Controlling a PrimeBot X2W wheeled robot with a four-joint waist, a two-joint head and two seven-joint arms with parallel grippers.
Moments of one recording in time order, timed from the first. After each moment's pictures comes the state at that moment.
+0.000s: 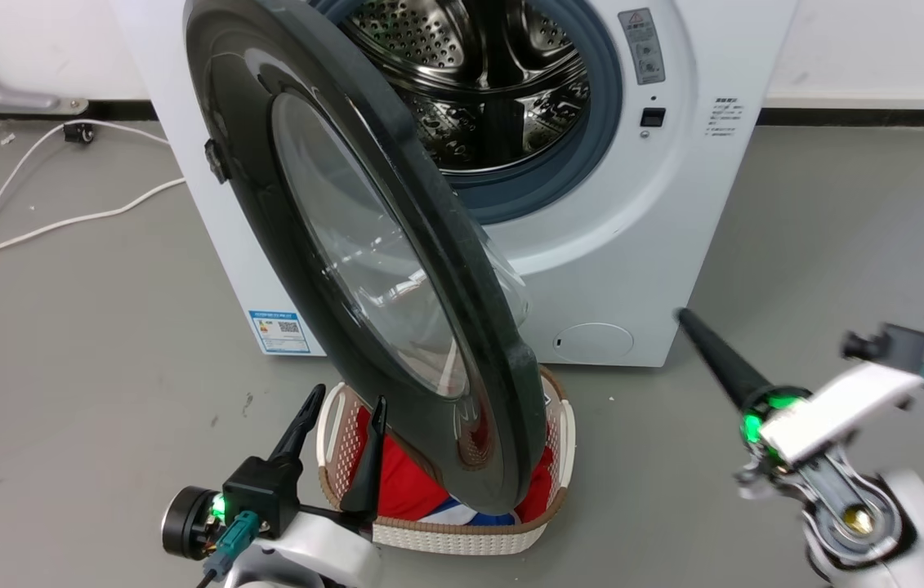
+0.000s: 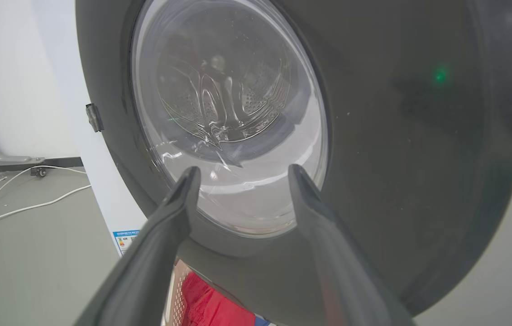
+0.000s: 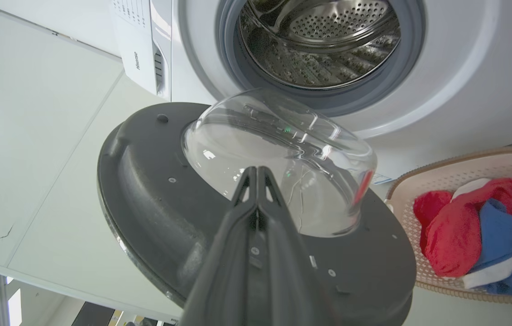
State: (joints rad) left arm -0.07 0.06 -0.18 0.21 -0.13 -0.08 -0.26; right arm -0.31 -0.24 0.29 0.25 1.46 0.13 0.18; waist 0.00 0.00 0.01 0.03
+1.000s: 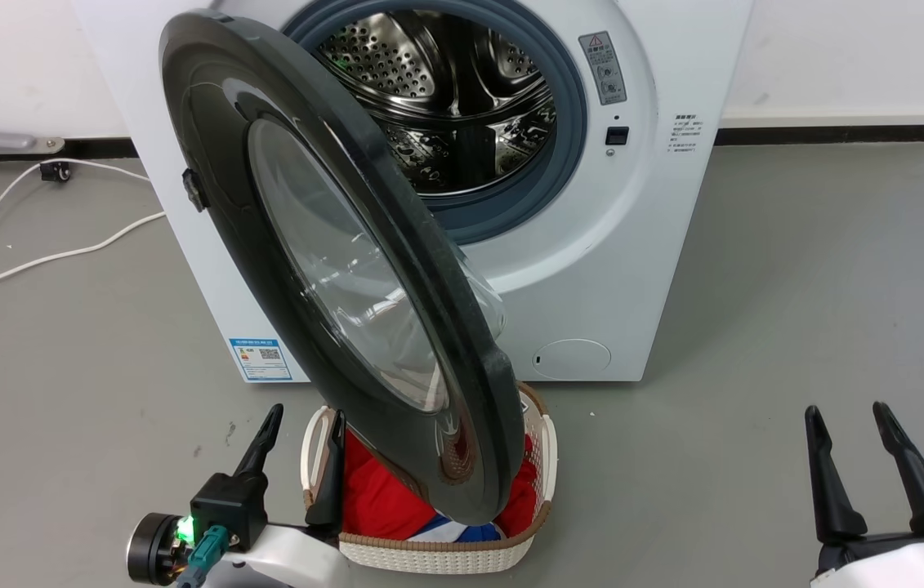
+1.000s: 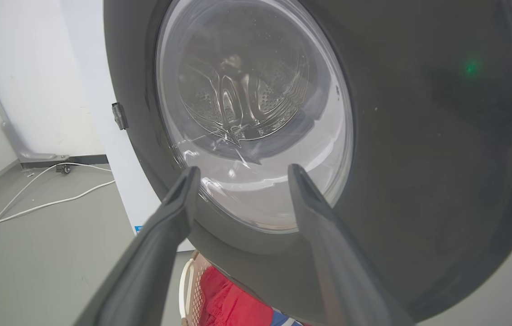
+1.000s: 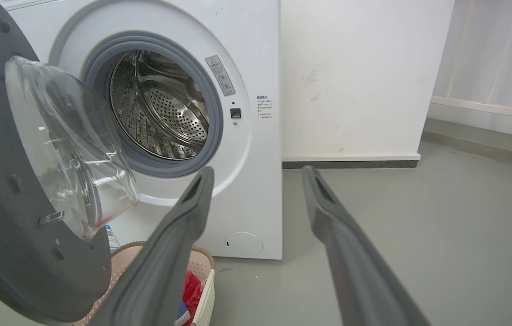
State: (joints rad) left arm -0.04 0.08 -0.13 0.22 -0.13 -0.05 -0.26; right arm 0.12 -0.12 -0.06 -0.06 0.19 0.13 -0.16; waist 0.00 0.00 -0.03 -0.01
